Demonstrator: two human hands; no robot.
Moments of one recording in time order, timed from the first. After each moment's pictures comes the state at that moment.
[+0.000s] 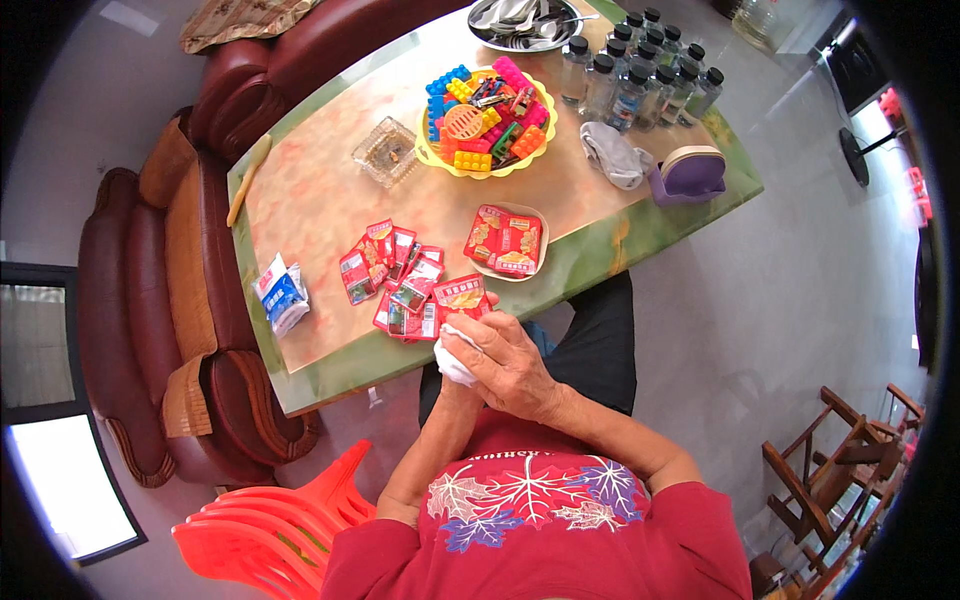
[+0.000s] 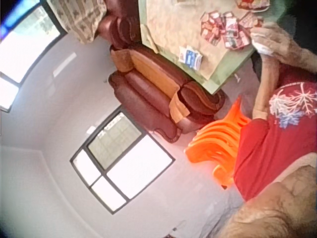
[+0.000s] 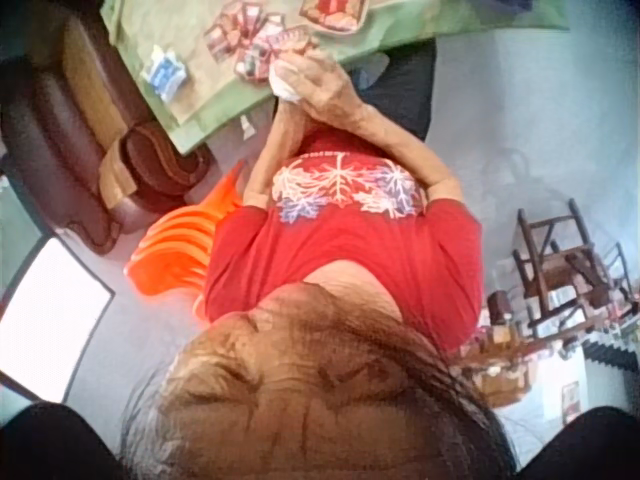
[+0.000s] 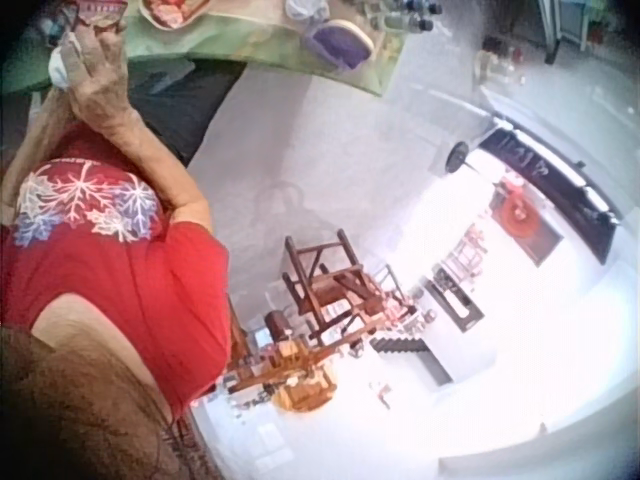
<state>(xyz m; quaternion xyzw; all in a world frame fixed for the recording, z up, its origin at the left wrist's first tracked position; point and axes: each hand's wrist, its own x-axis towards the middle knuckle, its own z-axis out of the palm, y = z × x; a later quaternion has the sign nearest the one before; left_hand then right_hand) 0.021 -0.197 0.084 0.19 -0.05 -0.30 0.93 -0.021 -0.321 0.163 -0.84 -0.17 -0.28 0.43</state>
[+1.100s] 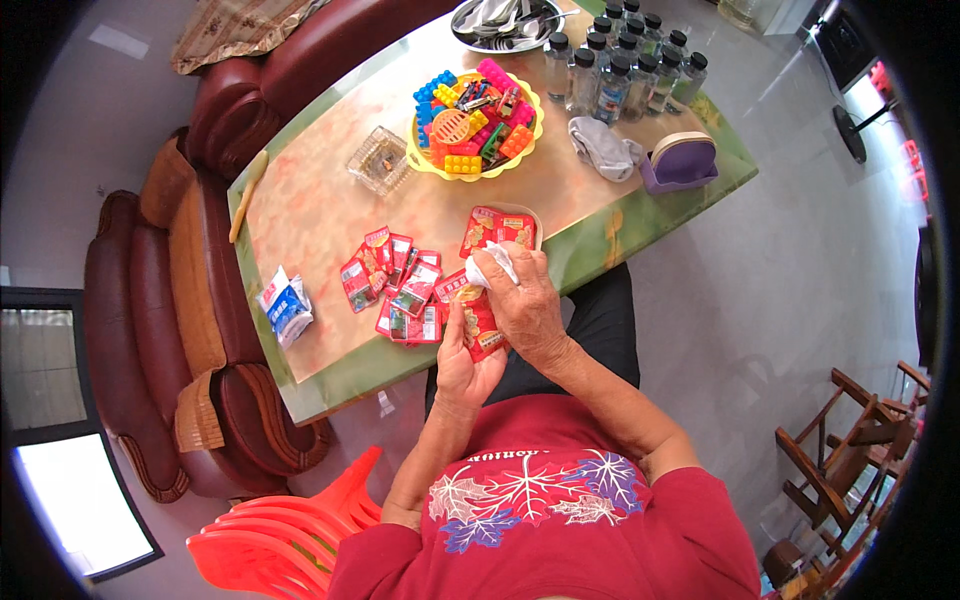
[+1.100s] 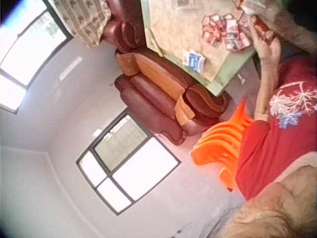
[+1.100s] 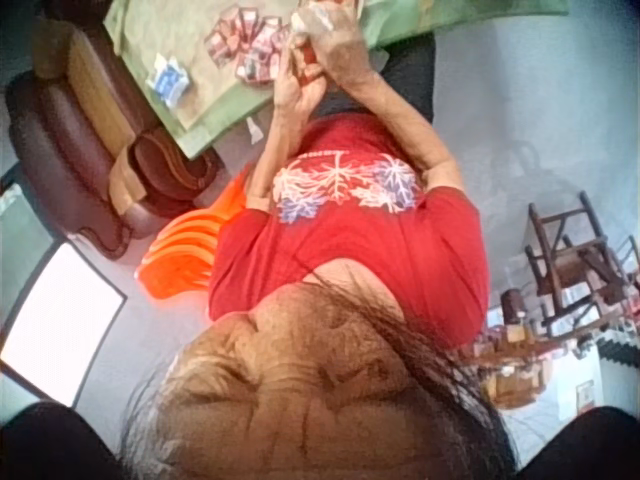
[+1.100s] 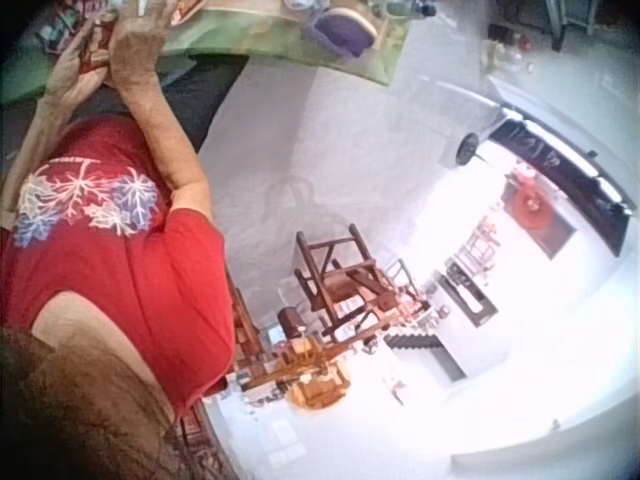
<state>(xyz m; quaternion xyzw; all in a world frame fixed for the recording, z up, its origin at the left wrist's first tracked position) 0.014 -0.232 0.150 0.22 0.16 -0.29 0.92 0.017 -0.347 0.152 -0.90 0.02 -0.31 0.32</state>
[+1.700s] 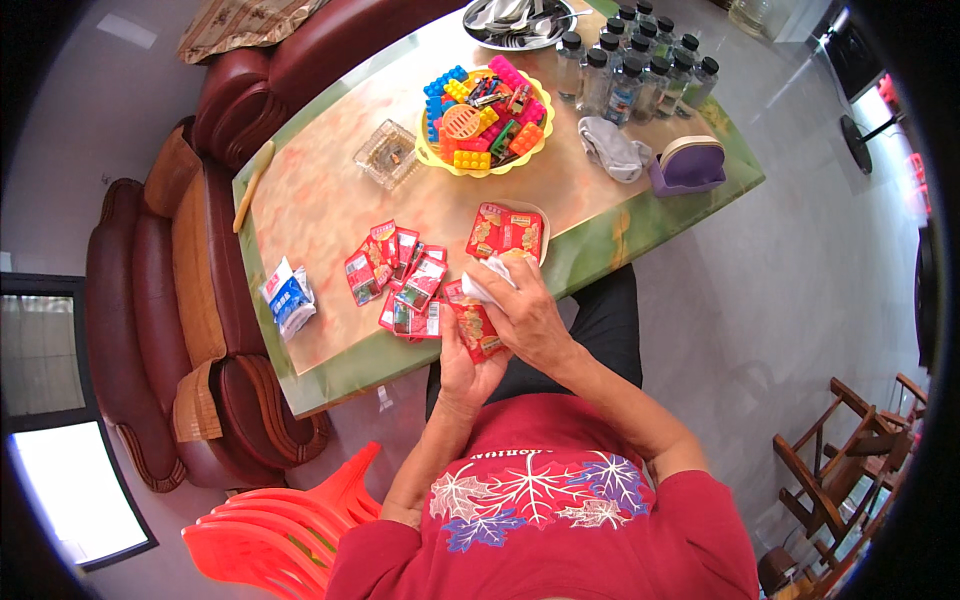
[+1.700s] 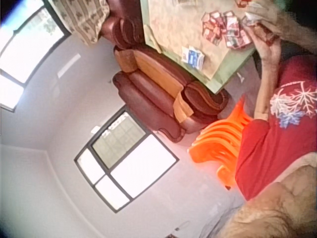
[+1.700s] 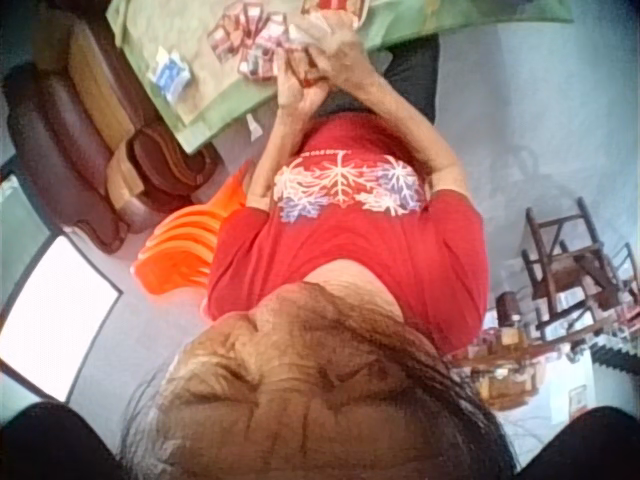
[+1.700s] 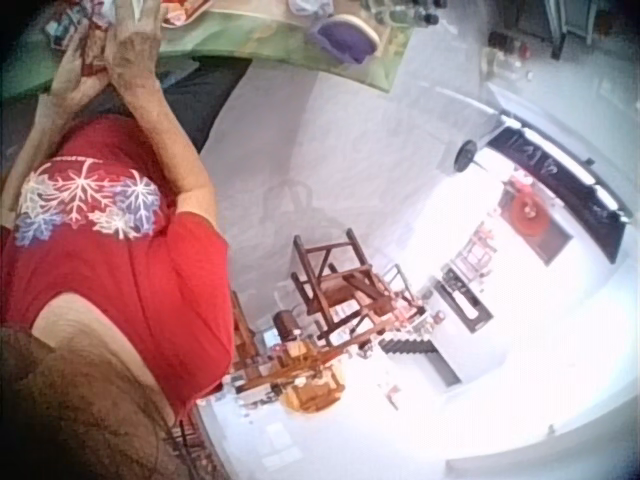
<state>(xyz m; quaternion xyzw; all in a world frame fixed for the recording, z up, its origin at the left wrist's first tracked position) 0.008 -0.219 0.137 0.19 0.11 -0.34 0.92 0.007 -0.343 0.155 -0.85 -0.06 -0.22 0.47</state>
